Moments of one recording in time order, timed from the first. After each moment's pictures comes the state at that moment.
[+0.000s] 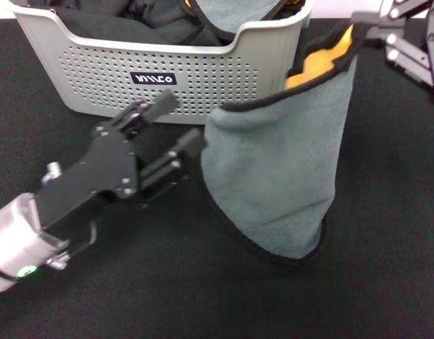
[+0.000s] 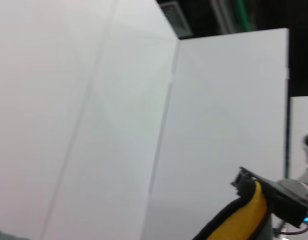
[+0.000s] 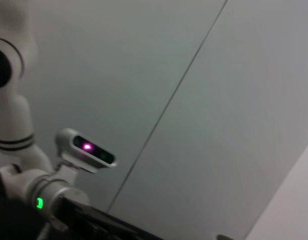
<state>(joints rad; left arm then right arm) -0.34 -2.07 1.39 0.17 0.80 1.86 -0.74 0.38 2.02 -1.07 -1.52 -1.47 -1.67 1.33</state>
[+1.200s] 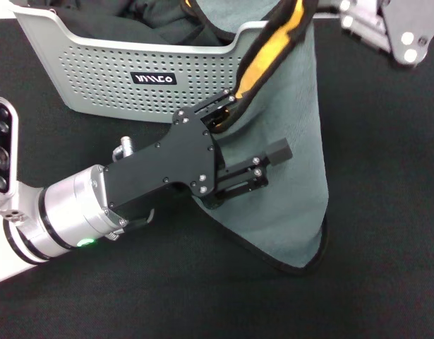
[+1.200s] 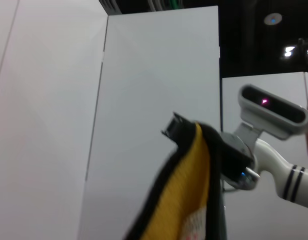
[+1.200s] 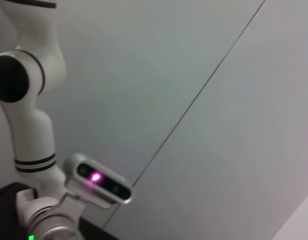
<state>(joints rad) -0.49 -2.11 1.43 0.19 0.89 1.82 -0.70 0.51 2.02 -1.08 -1.52 -1.49 -1.64 1.33</state>
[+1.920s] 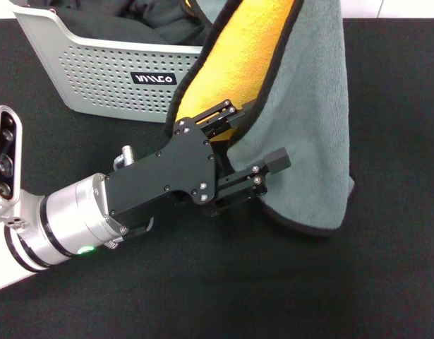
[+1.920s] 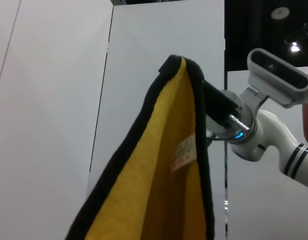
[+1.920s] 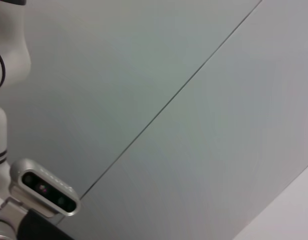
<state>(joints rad) -0.48 -2.11 1.45 0.16 0.88 1.81 -0.70 0.54 2.01 -1.02 -1.66 -1.49 -1.59 1.38</state>
